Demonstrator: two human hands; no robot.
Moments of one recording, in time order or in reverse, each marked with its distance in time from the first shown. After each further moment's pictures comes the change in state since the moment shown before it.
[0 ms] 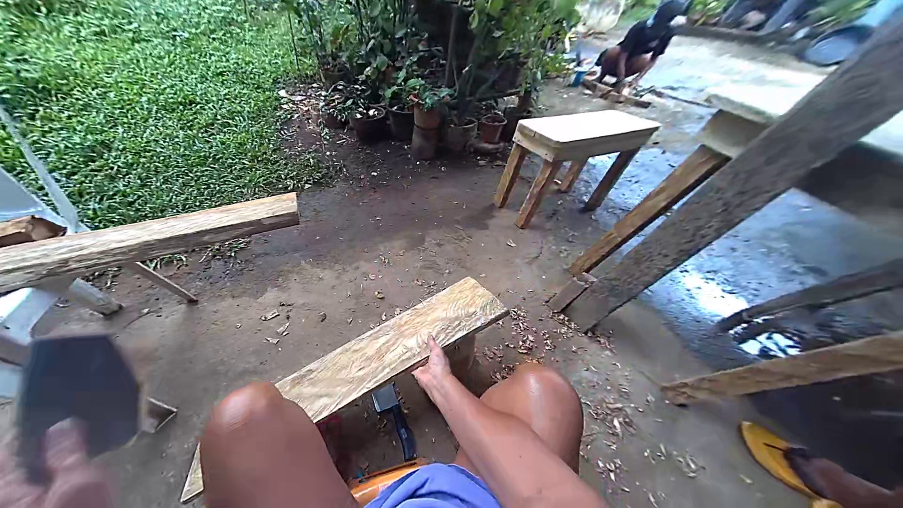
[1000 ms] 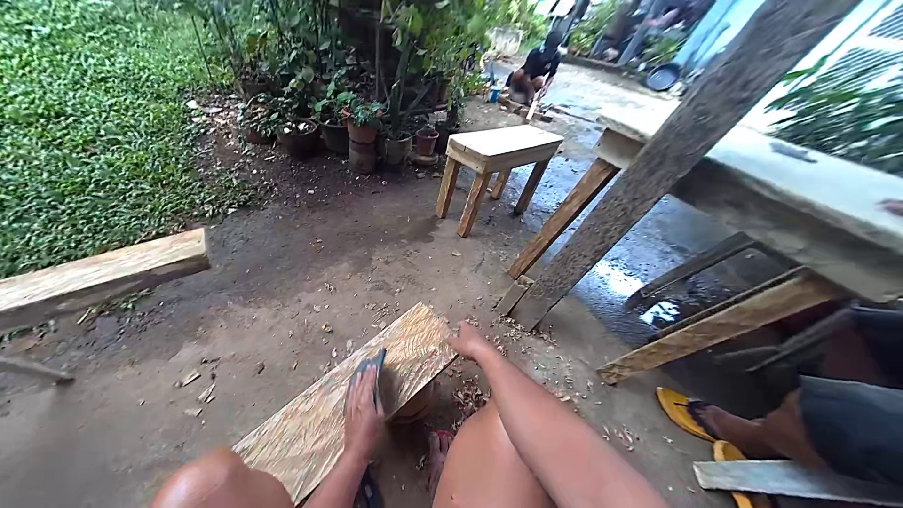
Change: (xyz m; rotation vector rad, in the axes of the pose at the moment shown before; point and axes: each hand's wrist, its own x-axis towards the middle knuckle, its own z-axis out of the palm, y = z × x) left_hand -0.136 0.048 0.357 -0.077 -0.932 0.146; right_hand 0.021 -0.216 -0.020 -1.793 0.150 -0.276
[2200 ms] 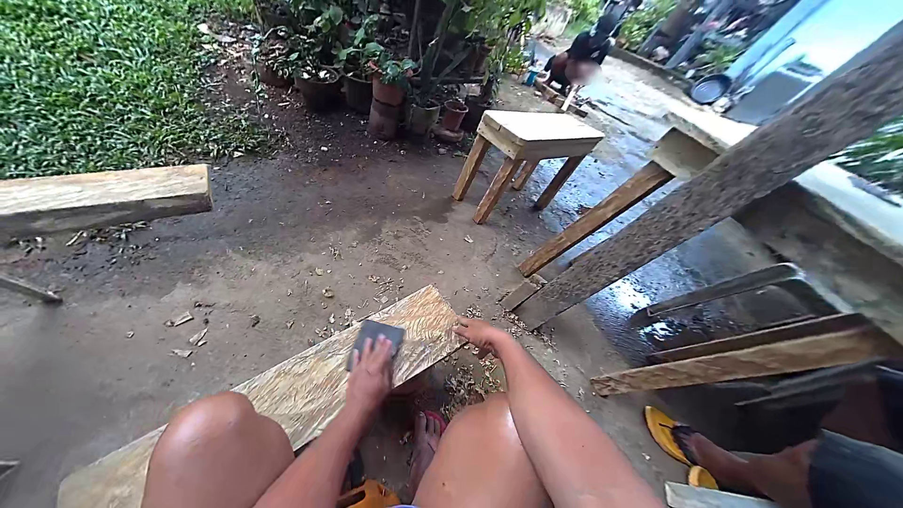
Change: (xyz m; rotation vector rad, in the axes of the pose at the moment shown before) left_hand 0.022 -0.036 0.042 0.101 -0.093 0.079; right_hand 0.023 0.005 0.000 0.037 -0.322 0.003
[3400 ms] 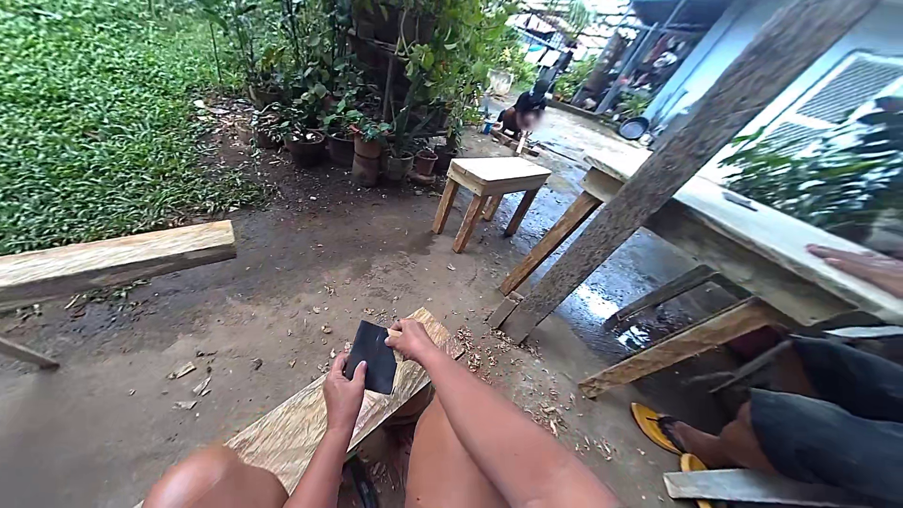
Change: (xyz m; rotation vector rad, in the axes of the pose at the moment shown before) left_hand -0.015 0.027 -0.107 -0.624 0.440 -0.247; right_hand -0.058 -0.128 0.085 -0.059 0.219 -0.307
